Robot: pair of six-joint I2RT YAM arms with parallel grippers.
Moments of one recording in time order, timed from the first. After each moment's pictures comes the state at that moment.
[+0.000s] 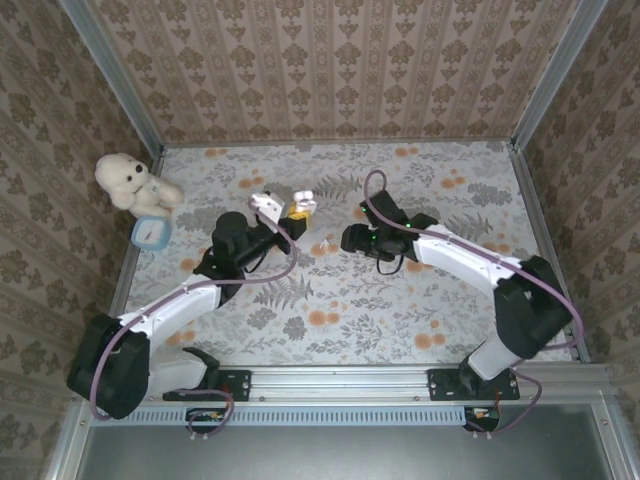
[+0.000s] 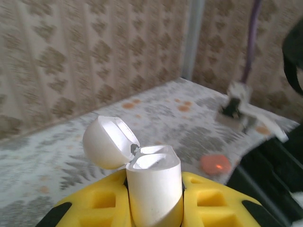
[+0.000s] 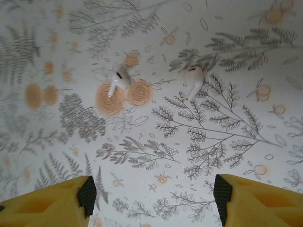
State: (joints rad) left arm -0.55 1.20 0.57 0.58 0.29 -0.04; right arm 0.61 1.60 1.13 -0.53 -0.03 0.81
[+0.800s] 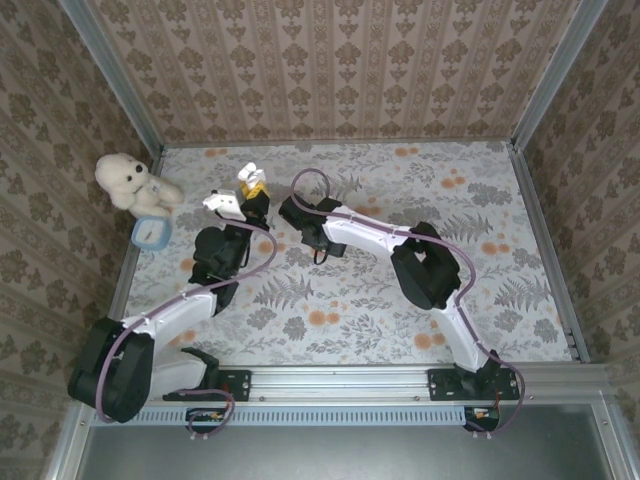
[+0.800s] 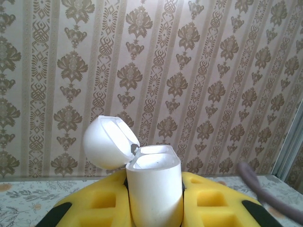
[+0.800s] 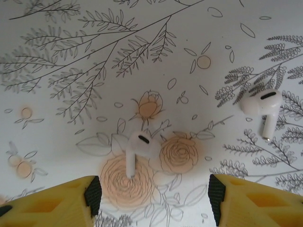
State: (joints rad) left arm -0.47 1.17 0.47 0.94 -0.10 -0.20; right arm 0.80 2.26 1.87 -0.95 0.40 1.20
